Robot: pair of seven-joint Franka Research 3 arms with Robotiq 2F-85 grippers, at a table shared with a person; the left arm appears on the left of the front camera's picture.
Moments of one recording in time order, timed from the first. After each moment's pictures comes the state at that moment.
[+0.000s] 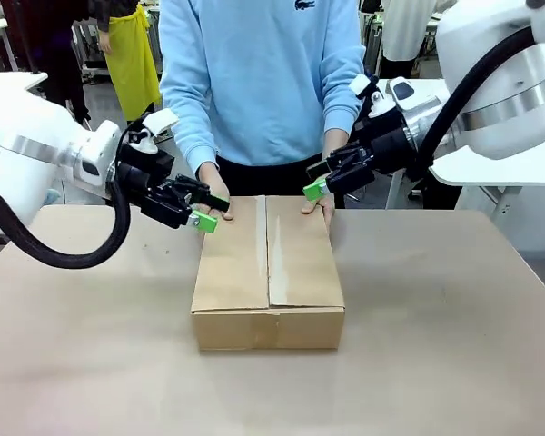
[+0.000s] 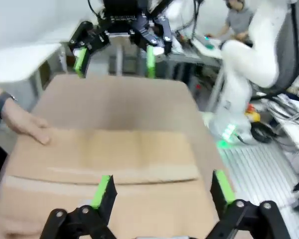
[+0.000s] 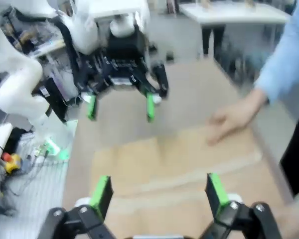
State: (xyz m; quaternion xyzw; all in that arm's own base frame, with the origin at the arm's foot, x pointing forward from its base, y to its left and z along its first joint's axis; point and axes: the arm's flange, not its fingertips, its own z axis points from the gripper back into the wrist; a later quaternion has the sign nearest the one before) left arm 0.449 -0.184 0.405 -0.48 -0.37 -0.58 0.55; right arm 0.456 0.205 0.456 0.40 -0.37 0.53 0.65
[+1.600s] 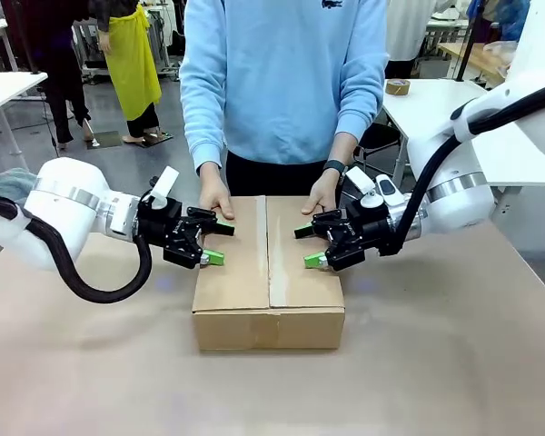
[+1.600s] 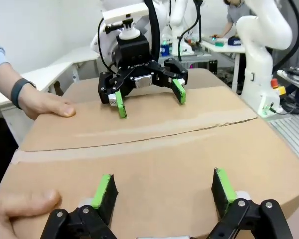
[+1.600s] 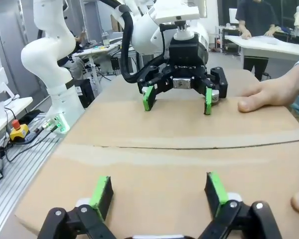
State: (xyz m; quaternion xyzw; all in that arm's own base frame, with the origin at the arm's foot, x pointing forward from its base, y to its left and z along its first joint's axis) left arm 0.500 -0.179 0.284 -0.46 -0.42 -0.60 0.50; right arm 0.487 0.192 0.281 0.49 -0.38 0.57 0.54
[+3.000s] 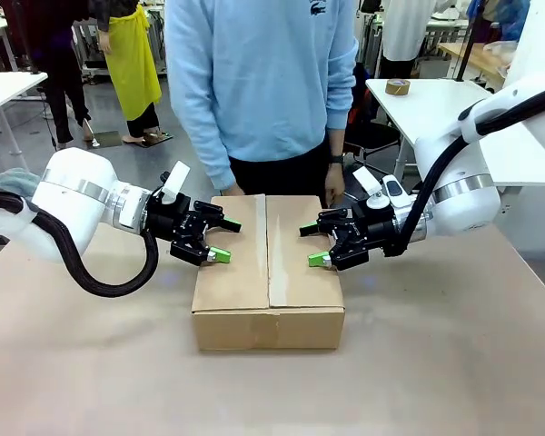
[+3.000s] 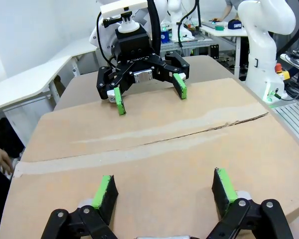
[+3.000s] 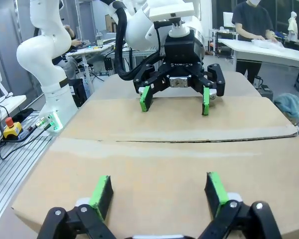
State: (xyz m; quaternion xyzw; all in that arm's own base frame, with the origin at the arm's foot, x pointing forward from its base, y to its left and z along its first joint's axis) left arm 0.503 -0.192 0.297 -0.43 -0.42 -0.63 0.50; right arm 0.486 0.184 0.281 0.48 -0.40 0.57 0.54
